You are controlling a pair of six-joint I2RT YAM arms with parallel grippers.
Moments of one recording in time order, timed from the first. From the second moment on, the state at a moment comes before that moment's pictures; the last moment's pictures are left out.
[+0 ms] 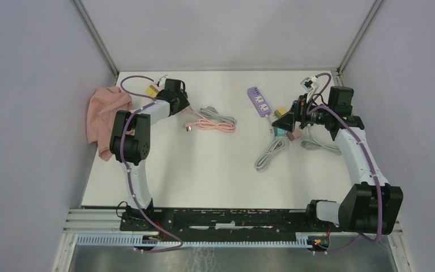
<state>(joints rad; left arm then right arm) -0.21 2.04 1.37 -0.11 -0.22 -0.67 -0.09 1.27 1.03 -0.43 -1.07 -0.05</state>
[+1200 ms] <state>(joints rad) -0.20 1.57 0.99 -0.15 -0.17 -0.58 -0.08 1.27 1.03 -0.44 -1.05 -0.05</state>
